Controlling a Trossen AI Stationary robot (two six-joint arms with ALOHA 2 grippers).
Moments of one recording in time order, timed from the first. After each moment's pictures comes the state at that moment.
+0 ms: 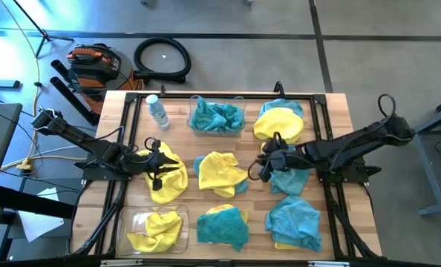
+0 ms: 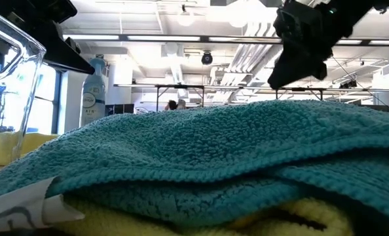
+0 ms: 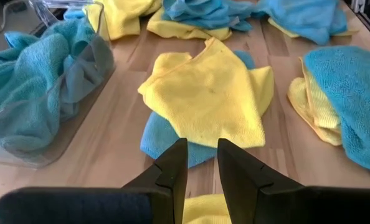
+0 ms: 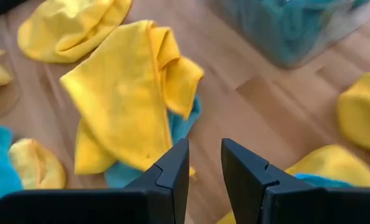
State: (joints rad) left arm -0.43 0.74 0.37 -0.20 -0.51 -0.26; right arm 0.22 1.22 0.74 -0.35 0.41 0.71
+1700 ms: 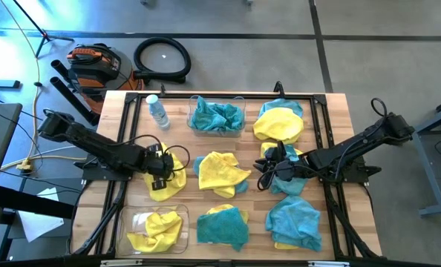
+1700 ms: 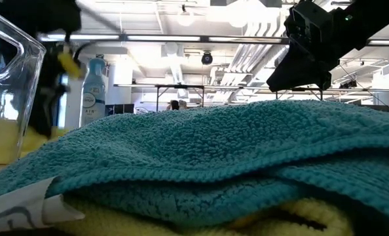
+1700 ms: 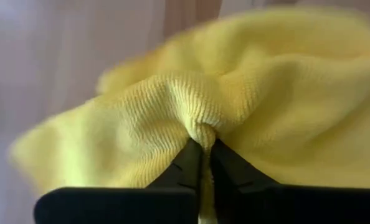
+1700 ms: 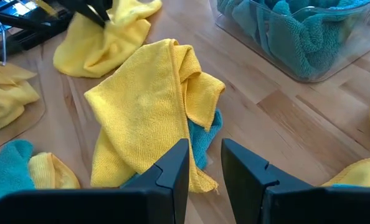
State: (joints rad) left arm -0.28 1.18 0.56 -0.73 -0.28 -0.45; right arm 0.33 1.23 0.58 -0.04 0.55 0.72
